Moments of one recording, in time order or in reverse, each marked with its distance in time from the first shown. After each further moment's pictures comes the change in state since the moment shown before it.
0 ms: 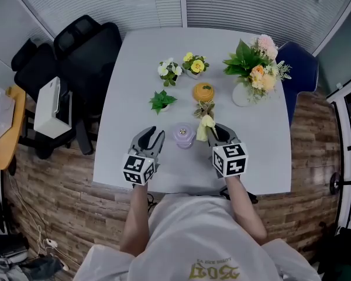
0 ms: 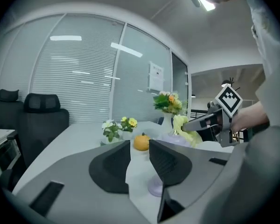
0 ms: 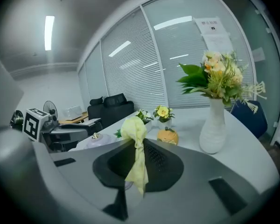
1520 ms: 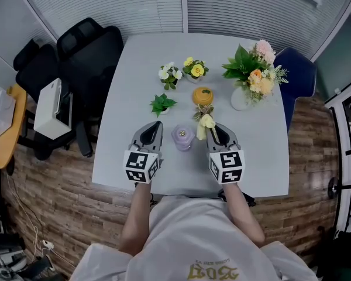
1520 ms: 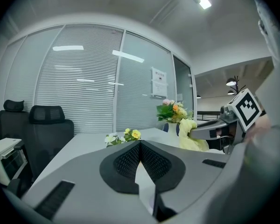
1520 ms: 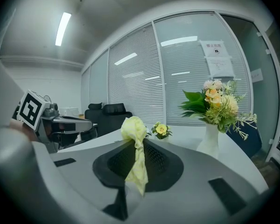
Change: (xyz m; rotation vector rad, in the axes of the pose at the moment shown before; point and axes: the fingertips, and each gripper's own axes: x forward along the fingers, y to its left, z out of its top) left arm 0.001 -0.006 0.056 0.026 -0.057 0.084; right arm -0.024 0.012 0.038 -0.114 -0.153 -0.068
